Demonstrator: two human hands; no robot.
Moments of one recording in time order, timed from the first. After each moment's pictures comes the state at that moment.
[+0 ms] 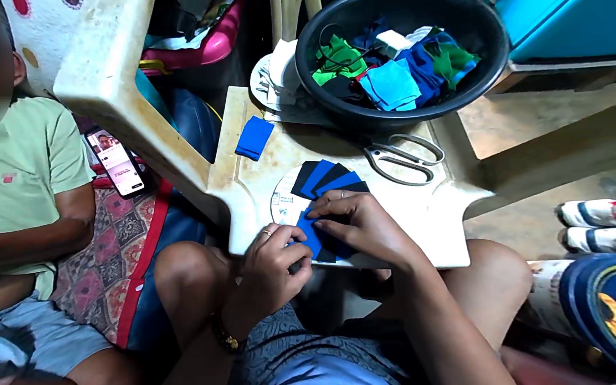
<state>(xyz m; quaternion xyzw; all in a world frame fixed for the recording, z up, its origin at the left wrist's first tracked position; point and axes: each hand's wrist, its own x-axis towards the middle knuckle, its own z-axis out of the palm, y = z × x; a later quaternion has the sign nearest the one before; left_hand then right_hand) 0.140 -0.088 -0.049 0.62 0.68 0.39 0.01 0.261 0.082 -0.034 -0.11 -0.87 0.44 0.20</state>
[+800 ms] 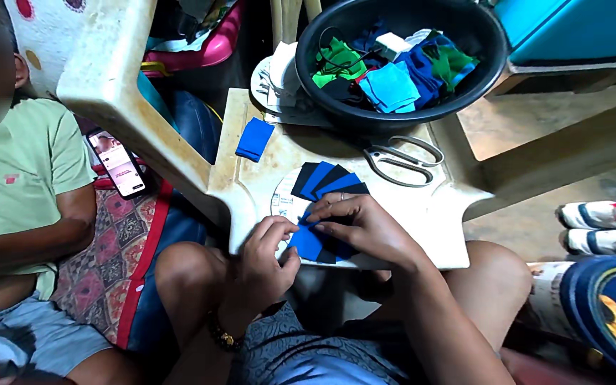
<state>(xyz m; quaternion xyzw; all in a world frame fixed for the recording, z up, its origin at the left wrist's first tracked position) 0.135 -0.087 -0.044 0.55 0.70 0.45 0.04 0.263 0.085 -0.032 -0.11 -0.84 0.50 0.18</state>
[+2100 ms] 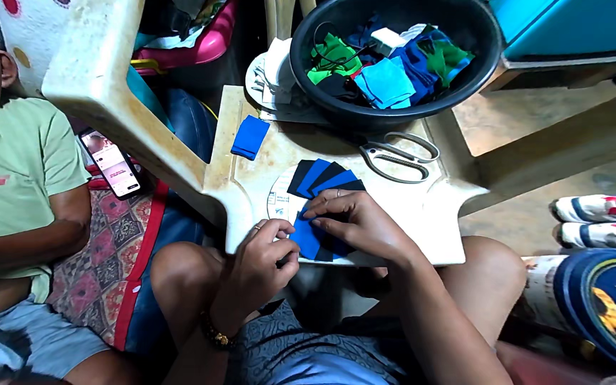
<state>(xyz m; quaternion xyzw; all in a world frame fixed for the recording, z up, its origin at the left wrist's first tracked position) 0.126 -0.091 -0.047 0.63 0.67 0.40 0.03 0.262 0.085 -0.035 -0.11 -0.85 0.48 0.19</state>
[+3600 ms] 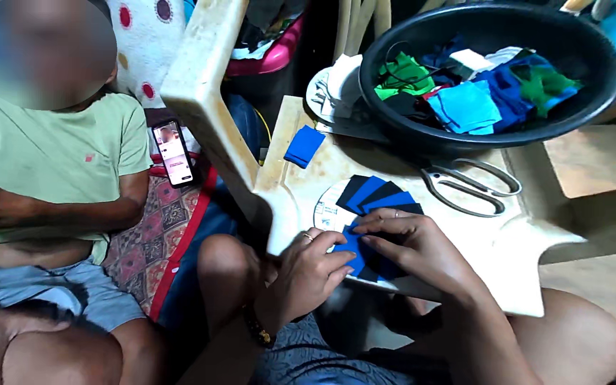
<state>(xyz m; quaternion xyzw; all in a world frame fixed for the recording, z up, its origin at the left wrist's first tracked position) 0.134 -0.090 -0.040 0.63 0.68 0.38 0.03 0.262 0.081 -0.035 -0.14 -0.85 0.48 0.18</state>
